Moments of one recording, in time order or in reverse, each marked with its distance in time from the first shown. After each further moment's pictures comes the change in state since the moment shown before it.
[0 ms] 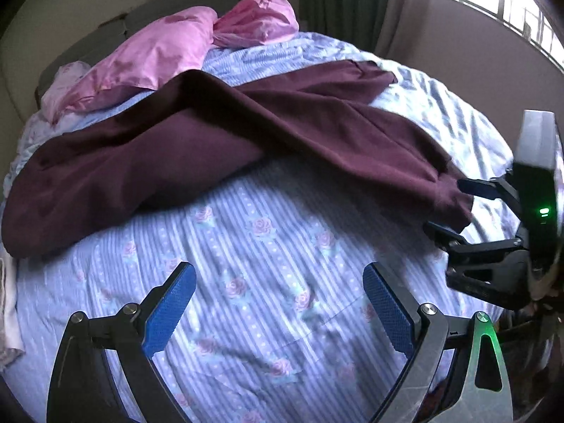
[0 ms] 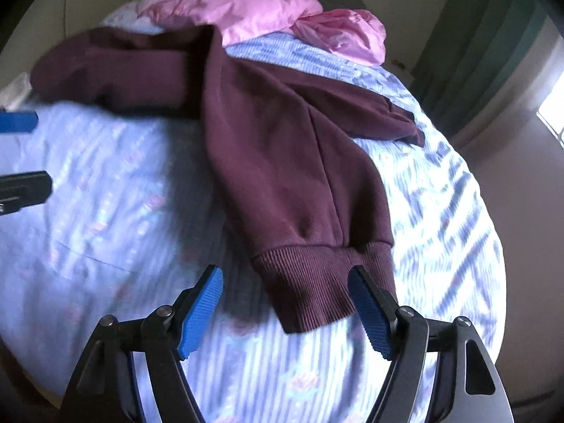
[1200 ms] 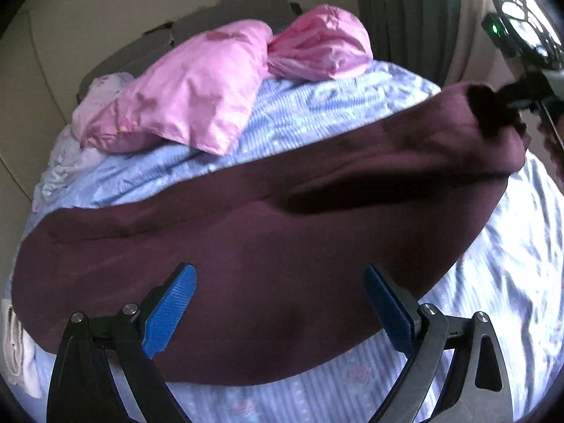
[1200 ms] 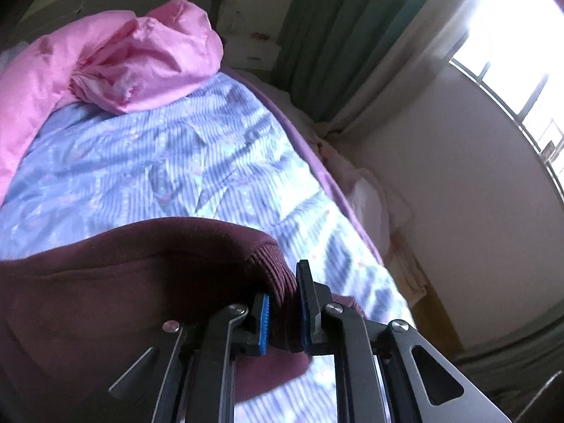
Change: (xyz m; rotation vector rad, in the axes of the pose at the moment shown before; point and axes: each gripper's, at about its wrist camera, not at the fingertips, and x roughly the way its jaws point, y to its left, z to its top) left arm 0.106 0.051 0.158 -0.115 -0.061 0.213; right arm 0.152 -0.222 0.247 0.418 0.113 -0.377
